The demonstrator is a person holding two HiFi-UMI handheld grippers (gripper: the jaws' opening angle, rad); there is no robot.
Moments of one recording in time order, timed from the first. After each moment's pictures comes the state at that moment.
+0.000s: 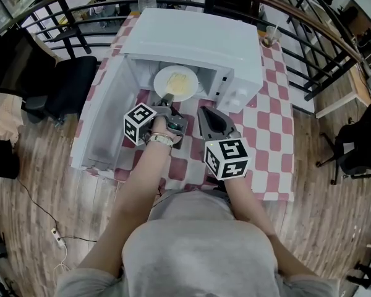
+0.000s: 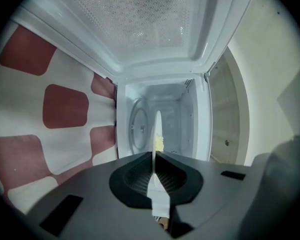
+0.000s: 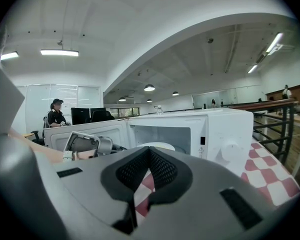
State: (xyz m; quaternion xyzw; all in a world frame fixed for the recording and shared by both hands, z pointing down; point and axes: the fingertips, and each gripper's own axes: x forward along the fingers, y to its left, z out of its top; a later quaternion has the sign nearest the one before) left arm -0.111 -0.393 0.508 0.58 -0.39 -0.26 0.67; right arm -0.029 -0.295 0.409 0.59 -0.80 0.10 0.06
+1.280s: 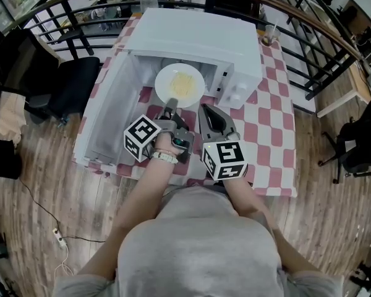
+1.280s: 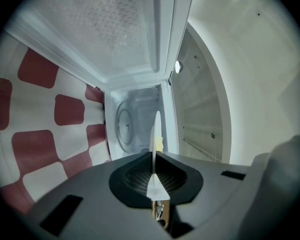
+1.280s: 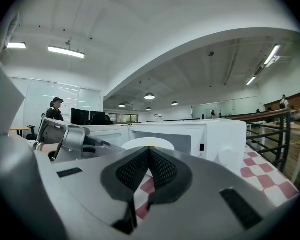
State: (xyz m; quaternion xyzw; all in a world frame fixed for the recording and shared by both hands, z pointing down) left arm -0.116 -0.331 0.453 0.64 -0.37 -0.28 0.61; right arm -0.037 -0.274 0.398 0.60 -0.80 0.04 0.03
